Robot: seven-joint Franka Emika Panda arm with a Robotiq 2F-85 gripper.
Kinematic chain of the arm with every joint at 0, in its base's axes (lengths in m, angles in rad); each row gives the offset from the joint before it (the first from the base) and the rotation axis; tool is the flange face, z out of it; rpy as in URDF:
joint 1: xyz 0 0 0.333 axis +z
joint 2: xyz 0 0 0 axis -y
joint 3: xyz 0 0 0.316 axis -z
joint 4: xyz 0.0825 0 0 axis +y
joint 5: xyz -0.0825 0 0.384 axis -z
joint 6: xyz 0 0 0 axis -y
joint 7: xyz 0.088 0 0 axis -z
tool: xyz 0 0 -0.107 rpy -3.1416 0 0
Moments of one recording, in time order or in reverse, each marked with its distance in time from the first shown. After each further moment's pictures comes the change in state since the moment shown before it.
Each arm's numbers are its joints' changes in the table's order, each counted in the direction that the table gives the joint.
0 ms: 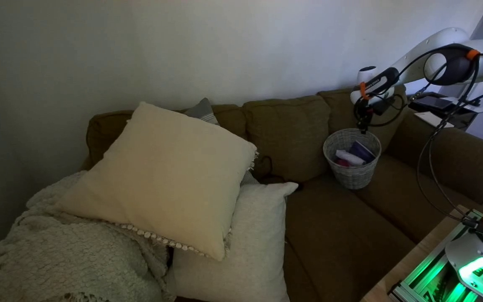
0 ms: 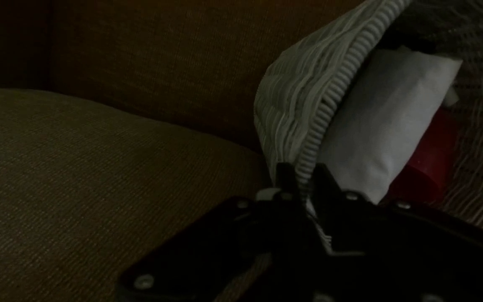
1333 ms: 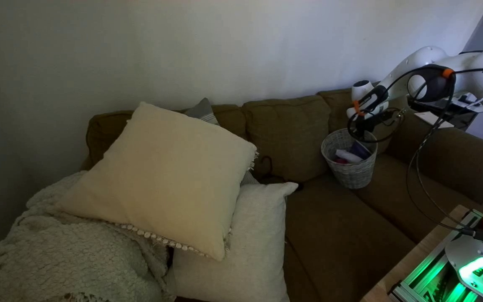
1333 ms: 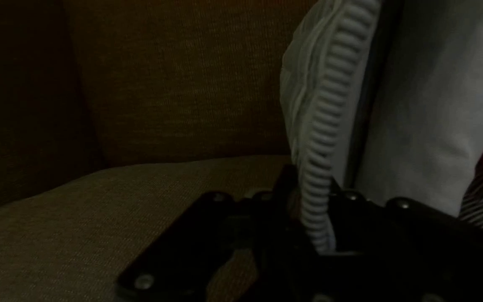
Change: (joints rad) arm 0.092 -0.145 0.143 -0.046 -0.032 0.115 0.466
